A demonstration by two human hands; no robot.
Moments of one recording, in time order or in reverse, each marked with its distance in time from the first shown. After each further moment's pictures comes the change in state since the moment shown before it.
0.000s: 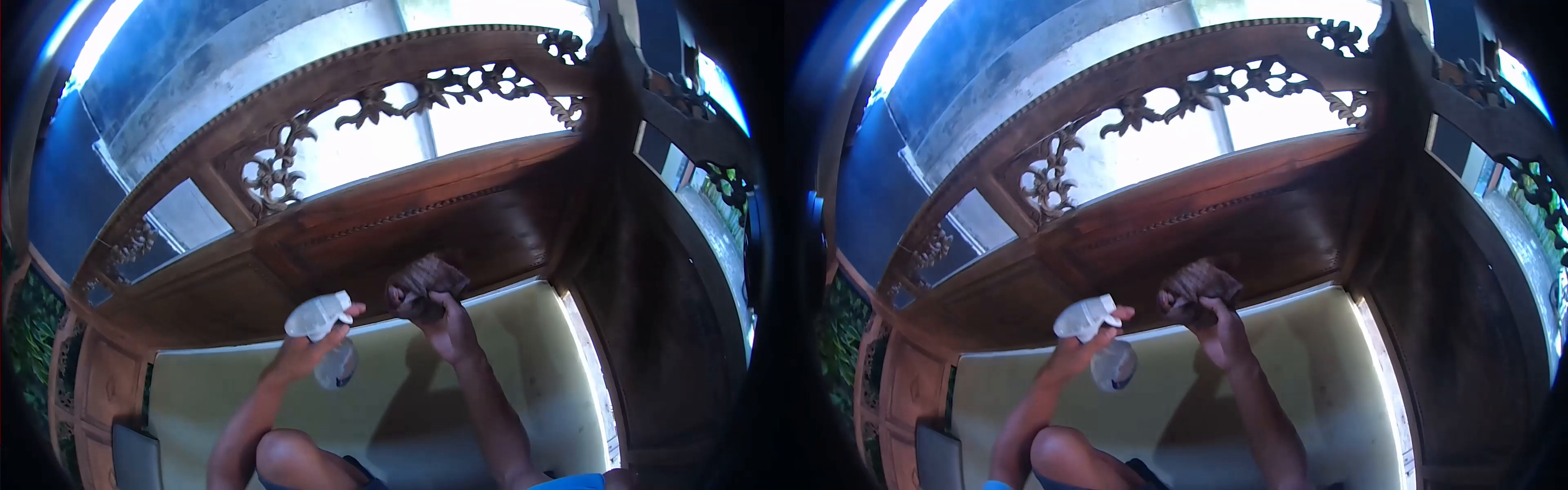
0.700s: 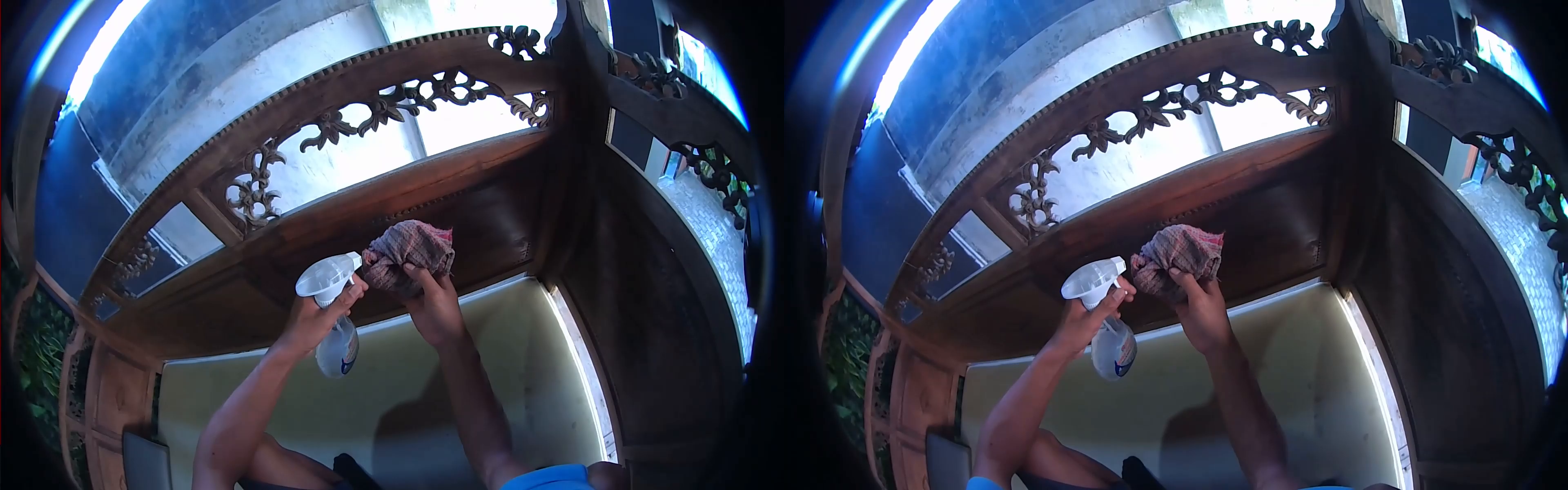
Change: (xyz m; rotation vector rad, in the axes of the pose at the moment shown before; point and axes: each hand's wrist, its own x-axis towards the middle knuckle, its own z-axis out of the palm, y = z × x) left_hand 0.063 0.067 0.050 -0.037 0.094 -0.058; right_hand -0.011 -0.049 0.068 -0.132 -0.044 -0.264
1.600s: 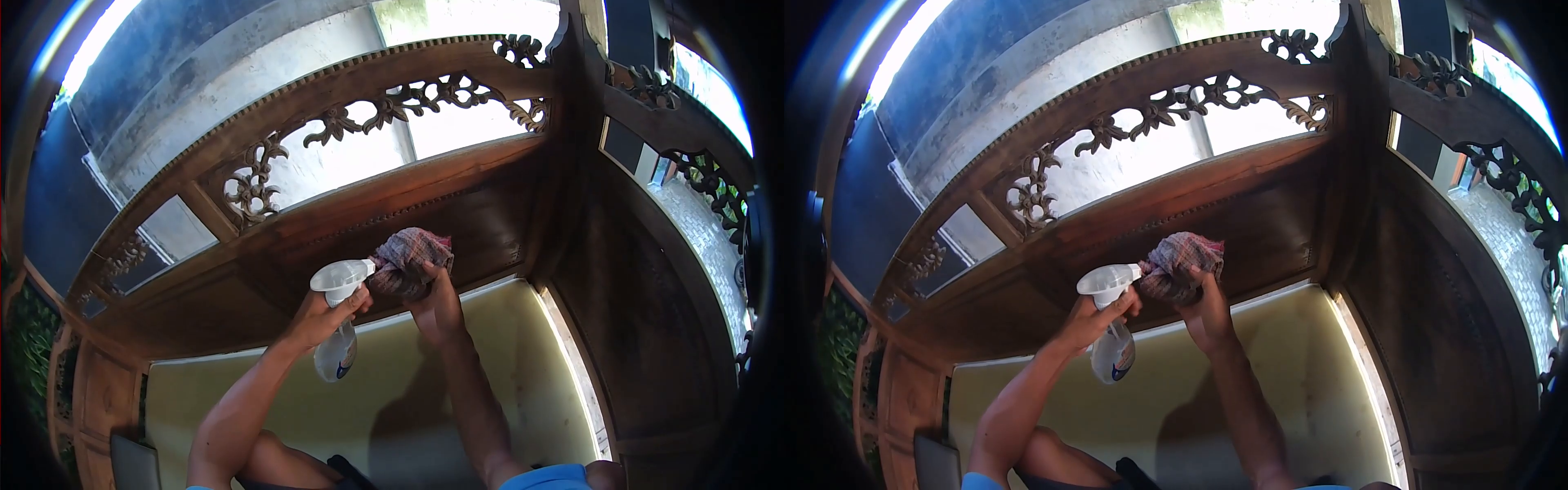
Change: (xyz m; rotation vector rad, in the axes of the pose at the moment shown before) left_hand 0.004 -0.025 -0.003 -0.039 -0.144 -0.045; right_hand 0.001 0.006 -0.021 0.047 -0.084 0.055
